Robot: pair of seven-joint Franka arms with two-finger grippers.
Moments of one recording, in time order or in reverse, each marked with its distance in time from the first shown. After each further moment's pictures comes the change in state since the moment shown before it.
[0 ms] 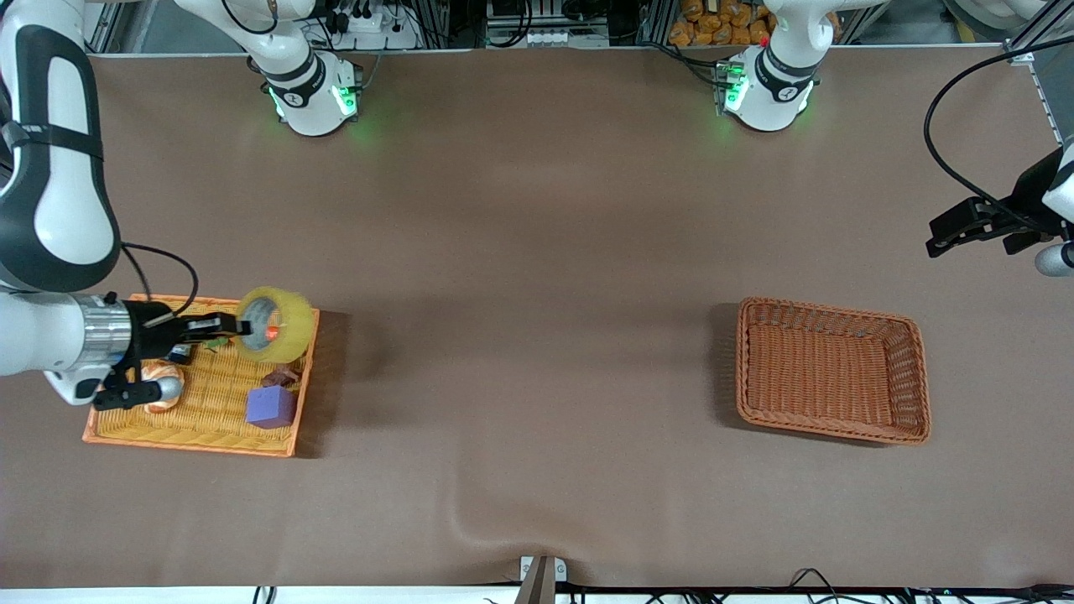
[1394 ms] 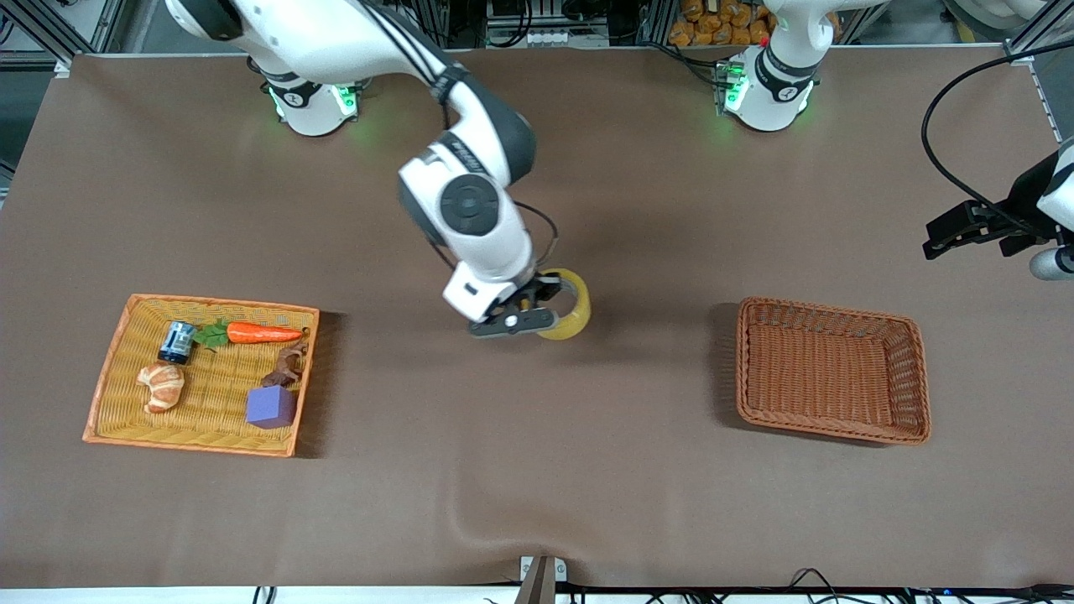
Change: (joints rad) left arm 0.000 0.007 -0.001 -0.002 0.000 0.000 0.000; right arm 0.739 0.195 0.013 0.014 -0.341 0.561 0.814
